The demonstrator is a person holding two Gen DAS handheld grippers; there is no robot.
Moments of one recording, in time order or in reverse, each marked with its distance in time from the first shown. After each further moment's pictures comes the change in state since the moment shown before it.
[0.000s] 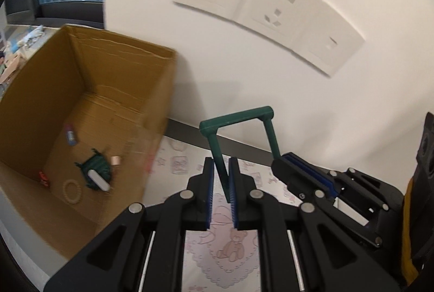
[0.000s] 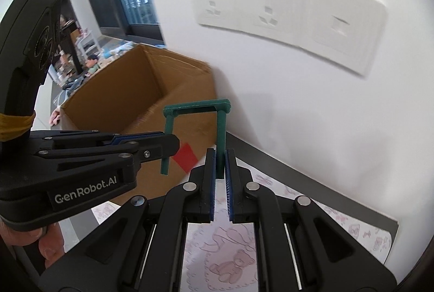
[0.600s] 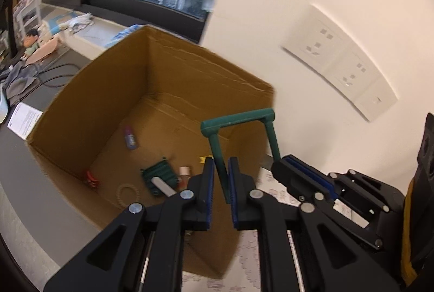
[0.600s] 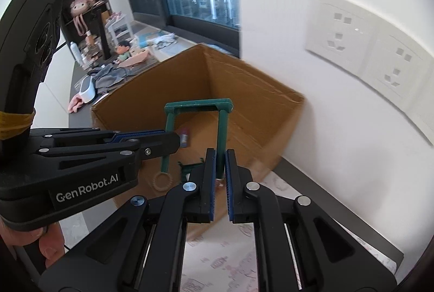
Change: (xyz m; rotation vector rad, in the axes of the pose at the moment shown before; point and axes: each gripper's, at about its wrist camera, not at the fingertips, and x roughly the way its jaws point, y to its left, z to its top) left arm -0.039 0.129 0.005 -0.141 -0.070 0.078; right arm 0.051 0.120 0.046 -0.145 0.020 0.103
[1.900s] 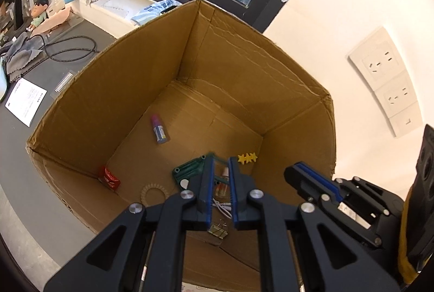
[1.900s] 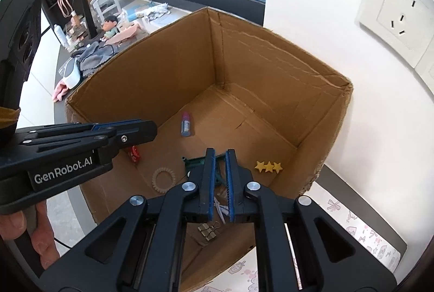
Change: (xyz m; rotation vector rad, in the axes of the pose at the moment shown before) left arm 0.034 0.081 0.012 -0.104 0.076 0.000; right arm 0.074 0.028 0.009 0.025 0.149 -0.055
